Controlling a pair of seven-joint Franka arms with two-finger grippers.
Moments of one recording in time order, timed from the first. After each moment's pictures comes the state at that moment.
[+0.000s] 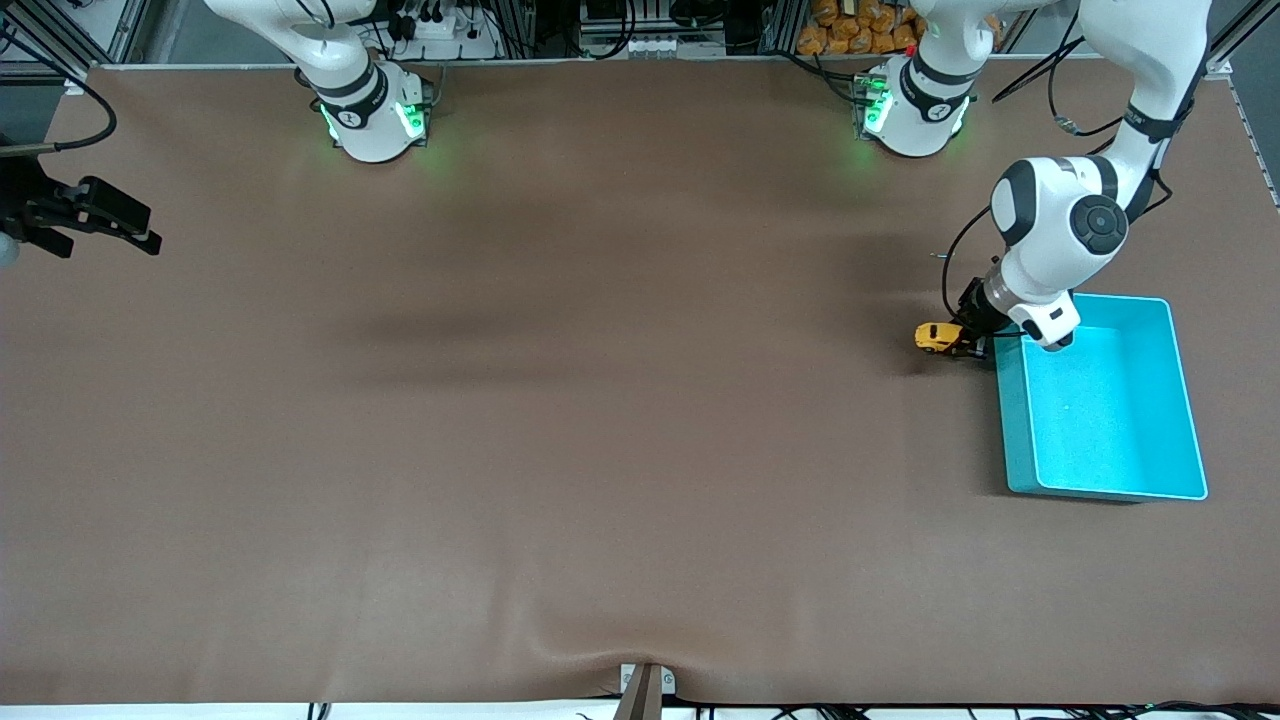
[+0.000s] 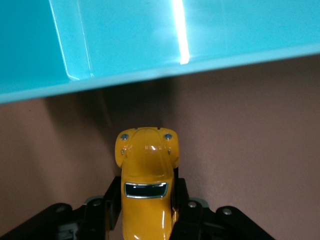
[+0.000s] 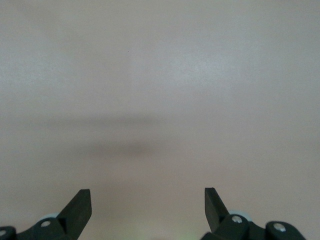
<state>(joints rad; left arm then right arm) 0.13 0.16 -0.16 -2.51 -0.03 2.69 -1.30 0.00 -0.05 -0.03 -1.59 0.02 1.51 -0.04</state>
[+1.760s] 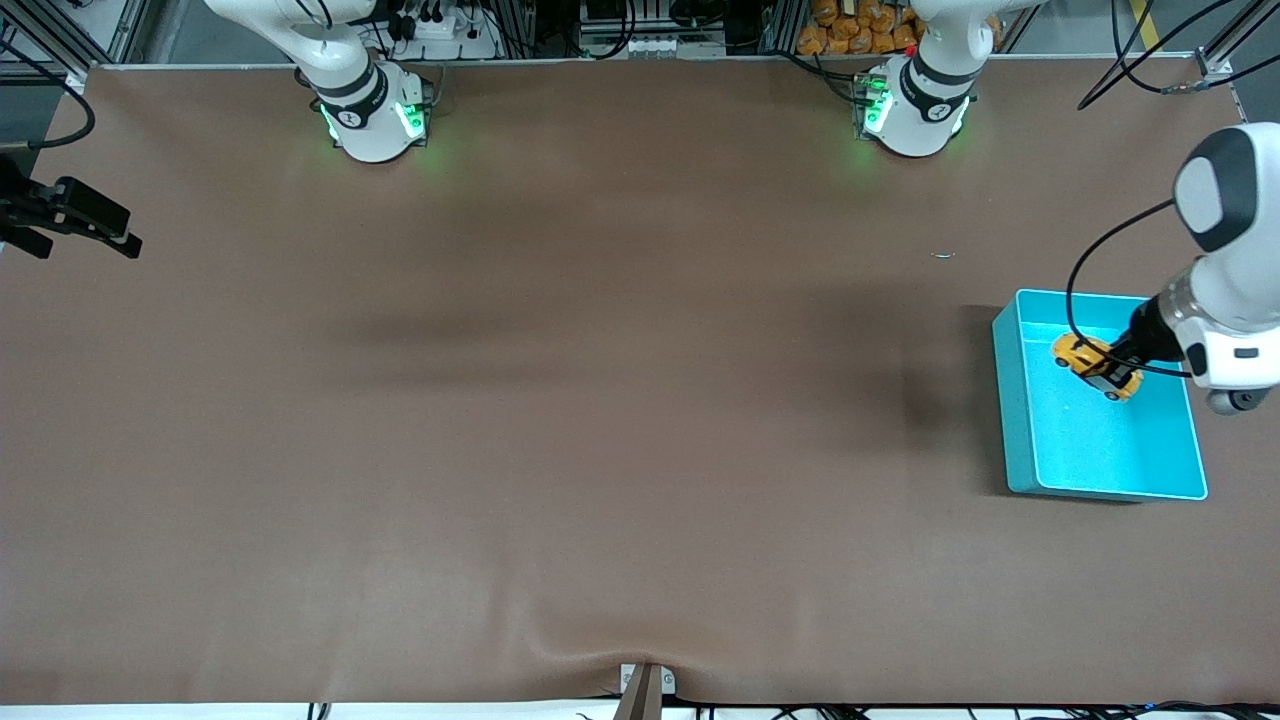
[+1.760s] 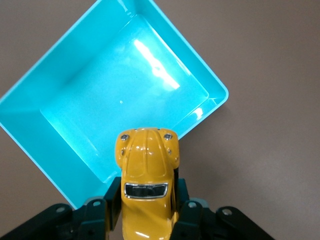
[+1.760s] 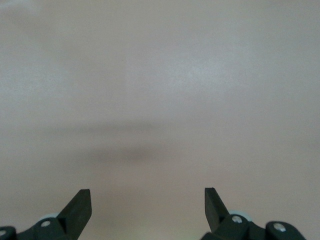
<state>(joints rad) 0.23 0.16 -0.16 -1.86 0.10 2.01 -0.71 0.00 -0.04 -0.05 -1.57 0.02 1.51 -0.03</state>
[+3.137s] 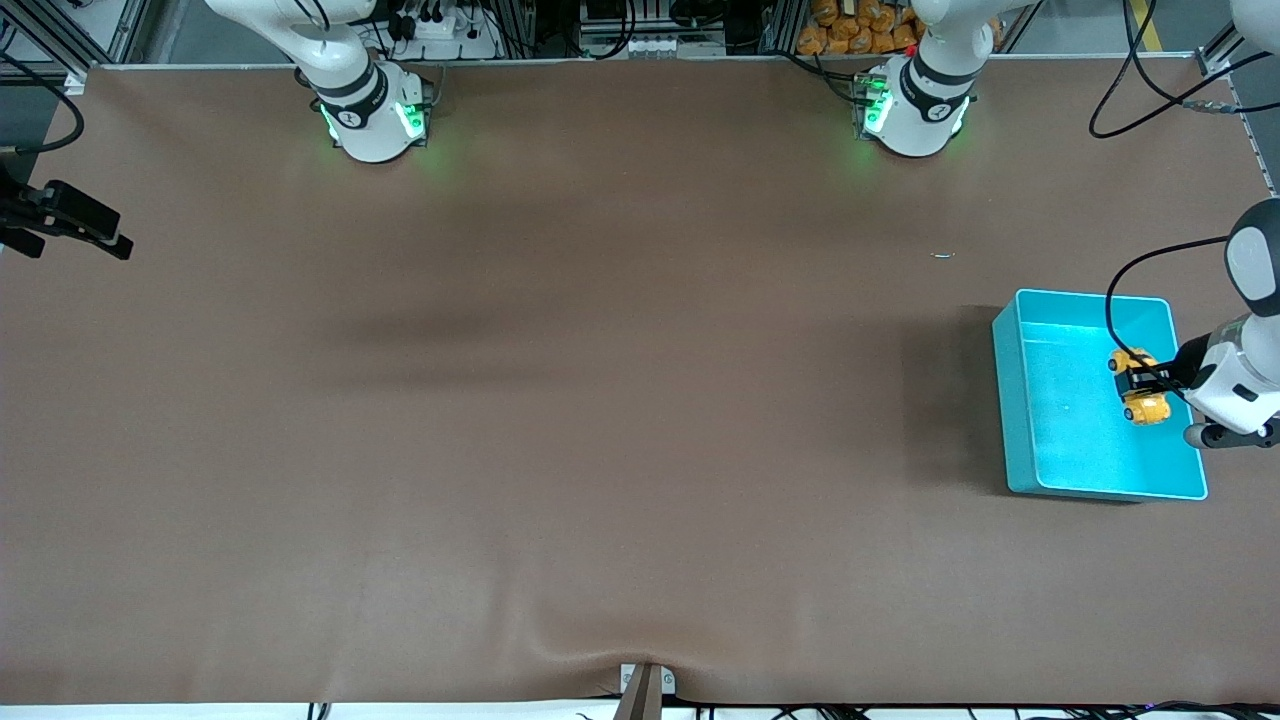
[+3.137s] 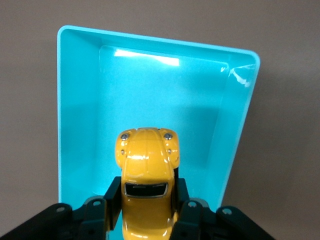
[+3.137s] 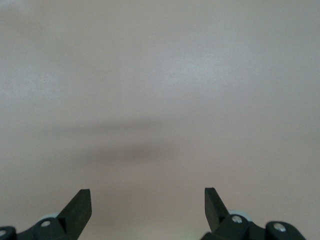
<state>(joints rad) 0.34 0.35 -0.15 -1.73 0.17 1.97 0.07 -0.02 -0.04 -0.06 -1.57 0.02 1.51 -0.03</state>
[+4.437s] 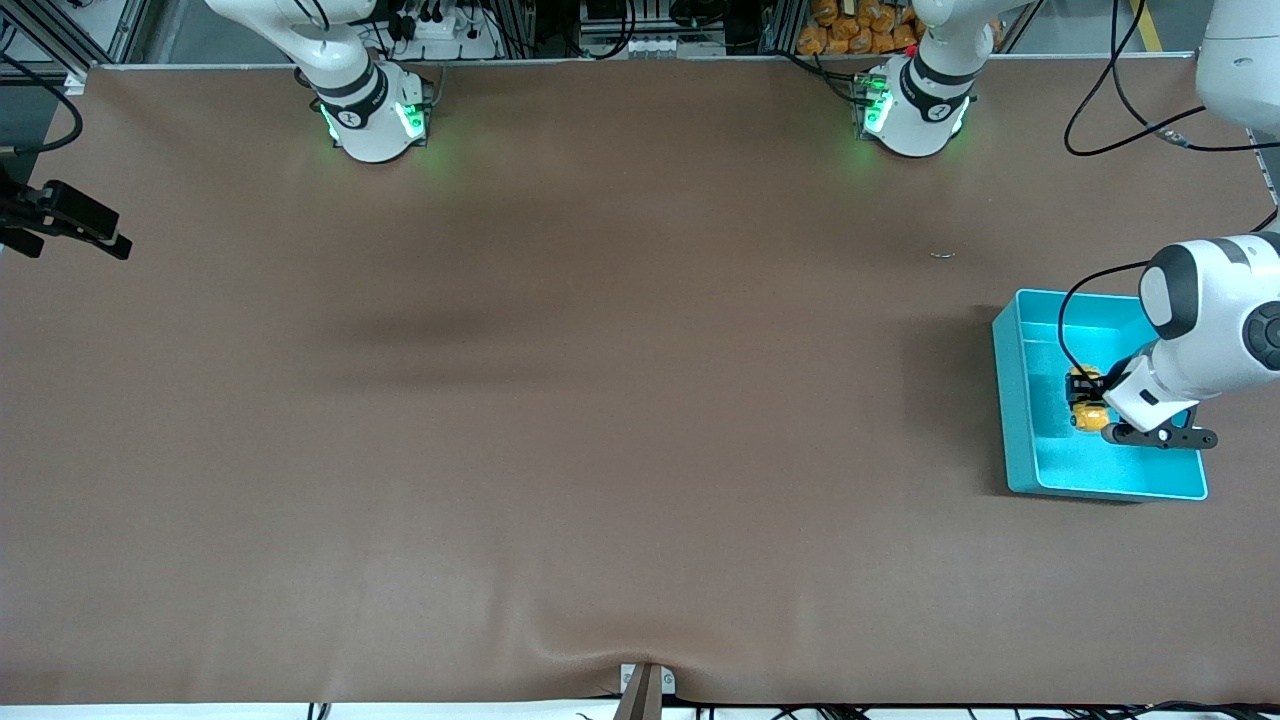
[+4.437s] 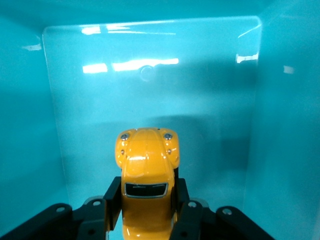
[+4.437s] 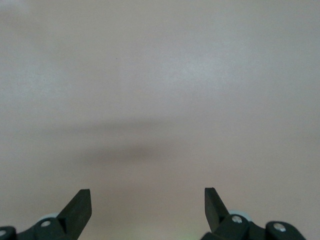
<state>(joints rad) 0.38 0.46 -0.16 -1.94 0.26 2.32 0.16 -0.02 -0.04 -0.06 -1.57 0.02 1.51 -0.03</state>
